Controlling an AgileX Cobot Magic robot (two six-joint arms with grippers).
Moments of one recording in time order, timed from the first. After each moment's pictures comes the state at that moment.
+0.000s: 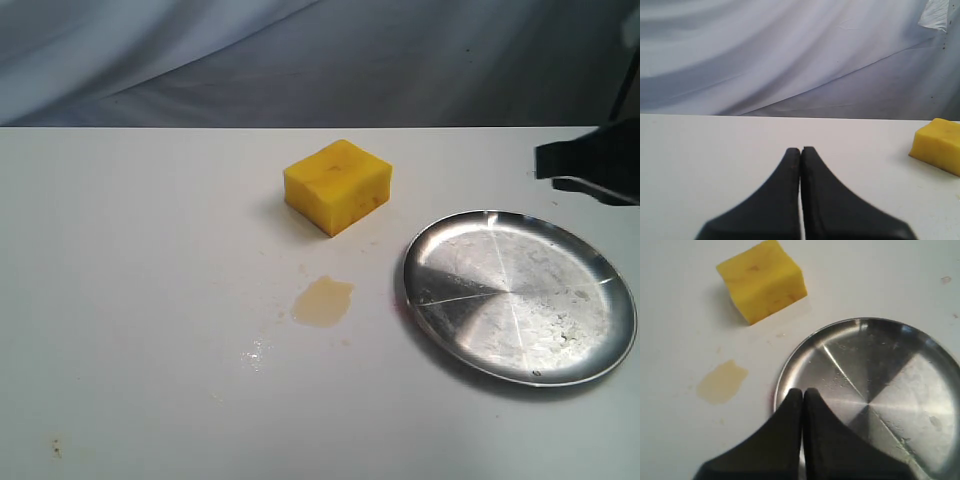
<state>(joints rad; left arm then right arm) -0.03 0.00 0.00 -0.04 0.15 0.01 0.23 1.19 -0.88 0.23 0.58 -0.09</state>
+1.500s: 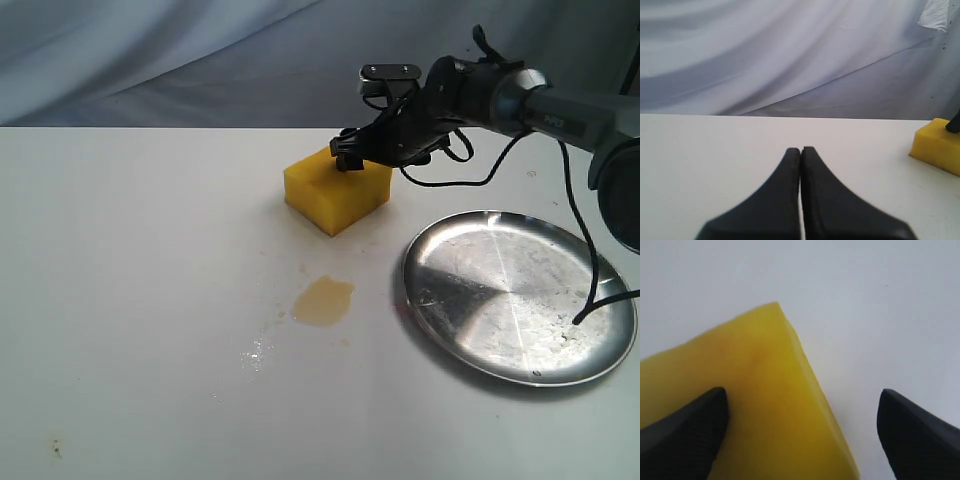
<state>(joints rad) -0.03 0.00 0.00 -0.04 0.15 0.01 0.31 2.46 -2.03 0.29 0.58 -0.16</state>
